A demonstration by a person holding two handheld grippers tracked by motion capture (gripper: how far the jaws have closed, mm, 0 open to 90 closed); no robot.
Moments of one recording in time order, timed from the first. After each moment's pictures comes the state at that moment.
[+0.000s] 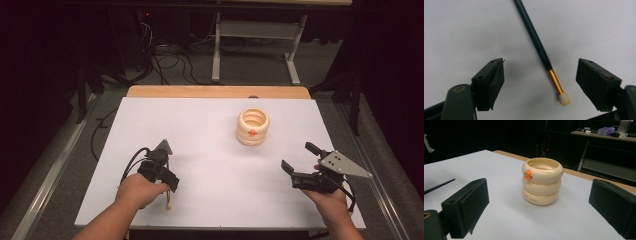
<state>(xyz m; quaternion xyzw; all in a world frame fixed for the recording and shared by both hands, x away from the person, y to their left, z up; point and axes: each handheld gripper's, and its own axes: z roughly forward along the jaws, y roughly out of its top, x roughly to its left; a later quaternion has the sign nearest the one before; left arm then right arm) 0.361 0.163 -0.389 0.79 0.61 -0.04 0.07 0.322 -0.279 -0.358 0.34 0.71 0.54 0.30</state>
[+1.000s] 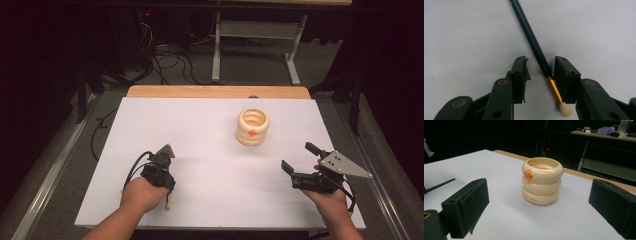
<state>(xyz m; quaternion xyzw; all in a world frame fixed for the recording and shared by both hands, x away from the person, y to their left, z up) 0.354 0.154 -0.399 0.80 0.60 -0.01 0.06 0.321 -0.279 -0.359 0.34 0.71 0.54 0.30</state>
